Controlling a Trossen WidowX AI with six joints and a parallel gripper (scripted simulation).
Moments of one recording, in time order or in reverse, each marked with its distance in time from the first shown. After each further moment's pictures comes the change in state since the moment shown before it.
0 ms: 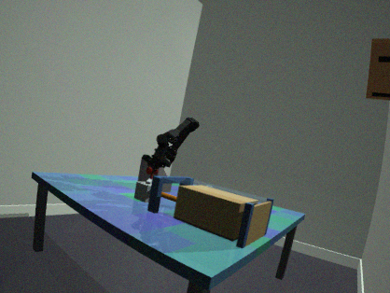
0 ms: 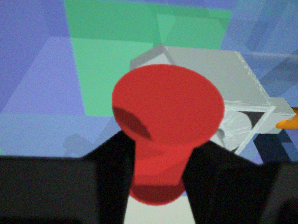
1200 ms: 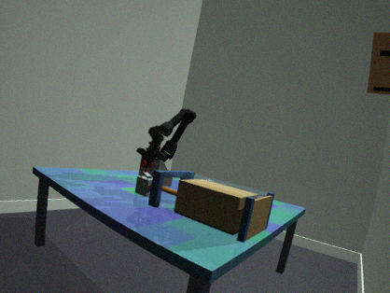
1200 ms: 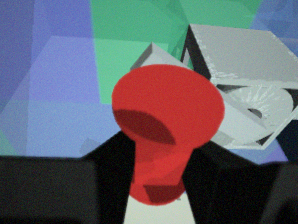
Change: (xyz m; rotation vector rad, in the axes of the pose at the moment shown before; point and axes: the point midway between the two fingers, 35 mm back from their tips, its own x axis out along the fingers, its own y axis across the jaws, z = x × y) arm 0.011 0.025 -0.026 -0.003 -0.005 0.003
